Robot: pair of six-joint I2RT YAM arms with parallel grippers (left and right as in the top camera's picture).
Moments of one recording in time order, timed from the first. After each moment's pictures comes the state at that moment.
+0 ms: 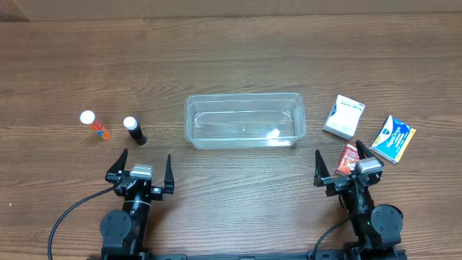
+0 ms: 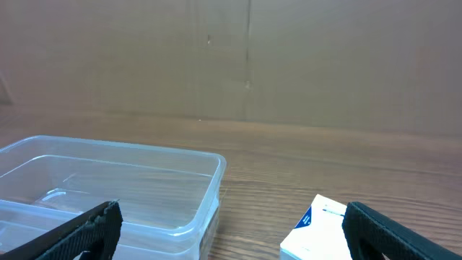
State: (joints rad) left arm -0.06 0.01 0.01 -0.07 0.03 0.13; right arm 0.11 0.01 0.02 -0.03 -0.12 0.01
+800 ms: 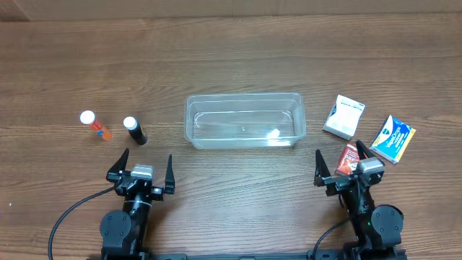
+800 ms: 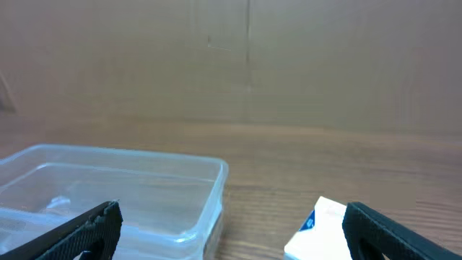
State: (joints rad) left arm -0.06 0.01 0.01 -0.07 0.05 0.13; right arm 0.11 0.01 0.02 0.00 -0.12 0.05
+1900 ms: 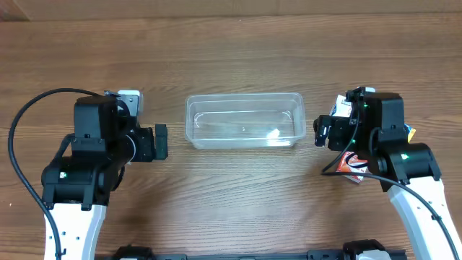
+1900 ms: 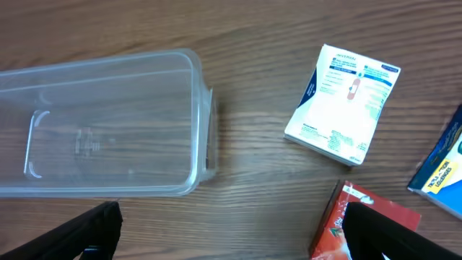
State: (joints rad) left arm -0.06 1.07 1.17 -1.03 0.08 -0.06; right arm 0.11 1.13 1.00 -0.81 -0.09 0.20
